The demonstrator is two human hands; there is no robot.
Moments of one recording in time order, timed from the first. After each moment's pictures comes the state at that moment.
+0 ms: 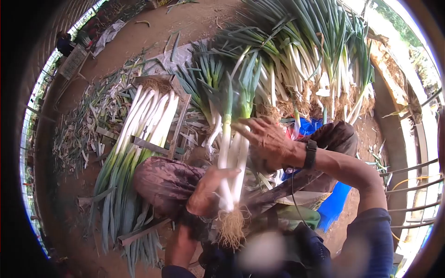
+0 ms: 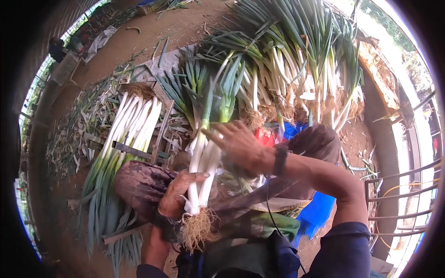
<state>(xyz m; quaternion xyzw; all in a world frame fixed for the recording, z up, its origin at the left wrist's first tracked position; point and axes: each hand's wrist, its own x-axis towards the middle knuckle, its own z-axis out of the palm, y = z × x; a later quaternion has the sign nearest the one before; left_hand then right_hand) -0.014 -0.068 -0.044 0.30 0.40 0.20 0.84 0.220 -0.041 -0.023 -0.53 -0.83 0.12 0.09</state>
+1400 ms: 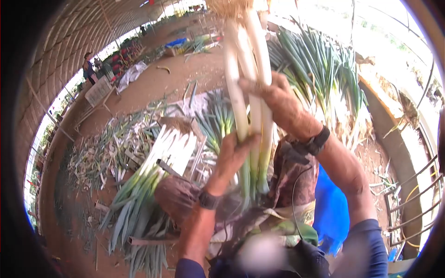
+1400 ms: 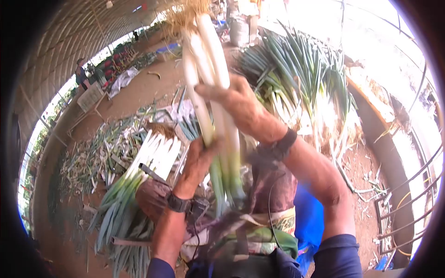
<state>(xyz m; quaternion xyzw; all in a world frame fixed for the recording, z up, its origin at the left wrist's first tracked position) 0.061 -0.029 0.073 0.65 0.24 0.44 0.57 0.227 -0.032 0.180 -0.38 -0.63 0.37 0.57</state>
